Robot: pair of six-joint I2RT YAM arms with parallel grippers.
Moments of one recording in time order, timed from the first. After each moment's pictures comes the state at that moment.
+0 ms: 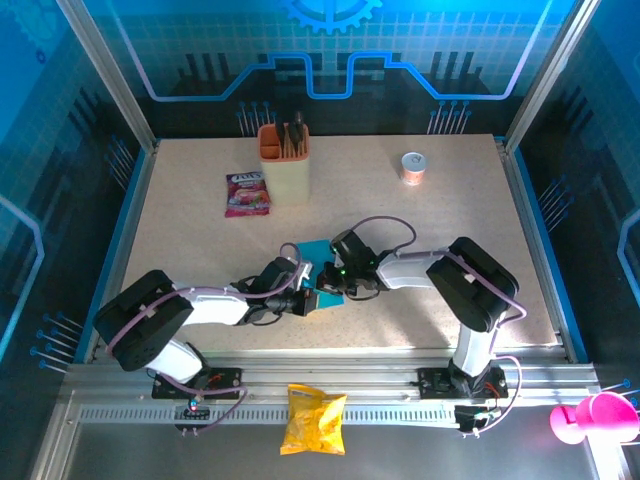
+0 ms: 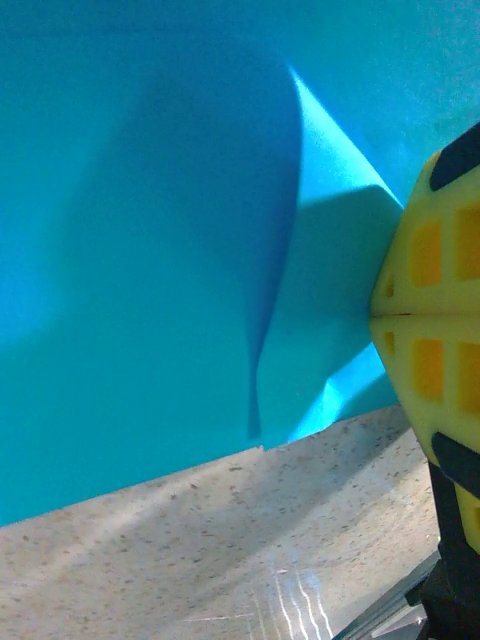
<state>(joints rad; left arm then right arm) -0.73 1.51 0.45 0.22 0.24 -0.61 0.75 1.81 0.88 -0.03 -0.35 0.96</state>
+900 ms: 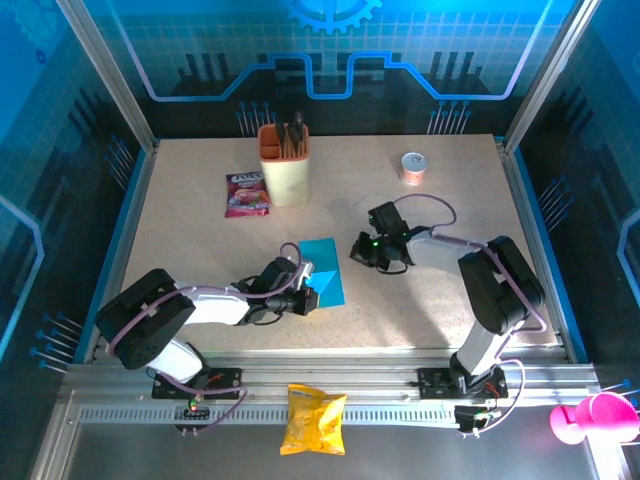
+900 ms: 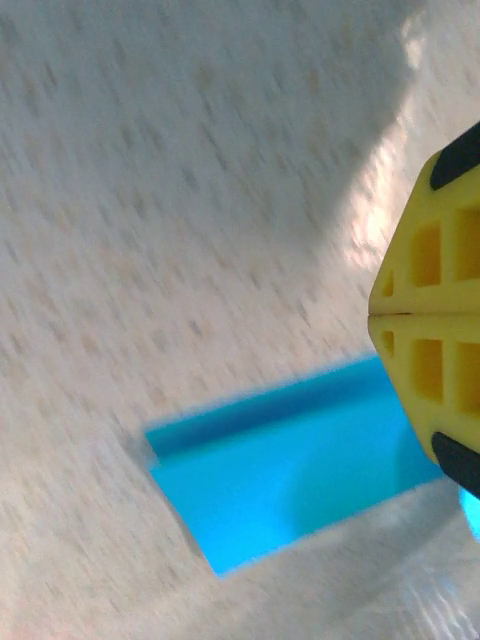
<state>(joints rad) -0.73 1.52 0.45 0.25 0.24 -0.61 0.51 1.70 0.92 -0.21 -0.29 0.86</state>
